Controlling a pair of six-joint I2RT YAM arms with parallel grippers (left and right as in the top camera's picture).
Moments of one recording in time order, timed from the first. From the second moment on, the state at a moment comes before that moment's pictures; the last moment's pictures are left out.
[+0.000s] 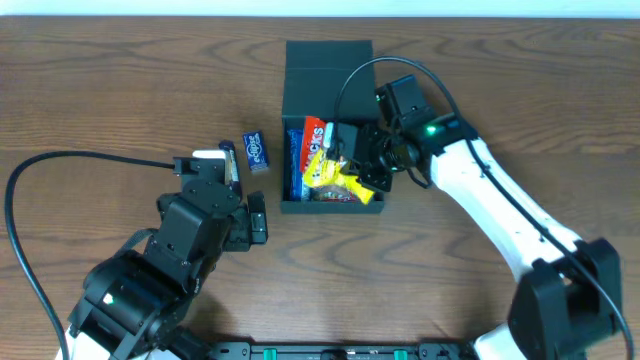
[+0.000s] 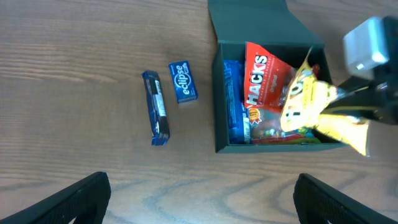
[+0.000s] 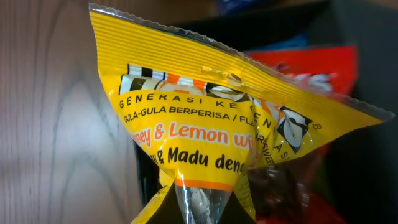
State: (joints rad) left arm -0.60 0.89 1.12 -1.05 -0.29 -0.49; right arm 0.44 1.72 1.31 -0.79 -0.47 -0.86
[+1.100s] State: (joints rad) left arm -0.60 0.89 1.12 -1.05 -0.29 -0.48; right arm 0.44 1.66 1.33 -0.75 -0.49 -0.73
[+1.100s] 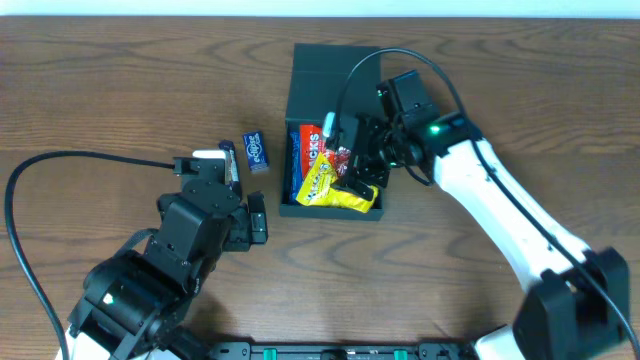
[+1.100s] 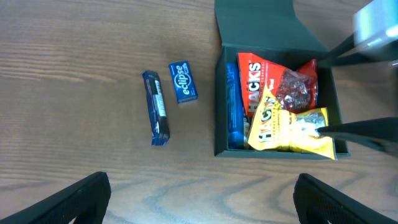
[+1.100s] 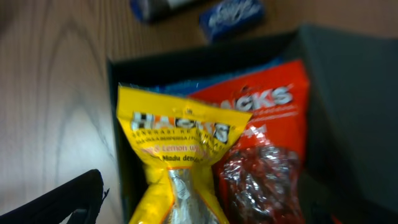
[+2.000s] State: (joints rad) left arm -0.60 0.89 1.12 -1.05 -0.29 -0.49; right arm 0.44 1.92 1.33 -0.91 -0.35 -0.66
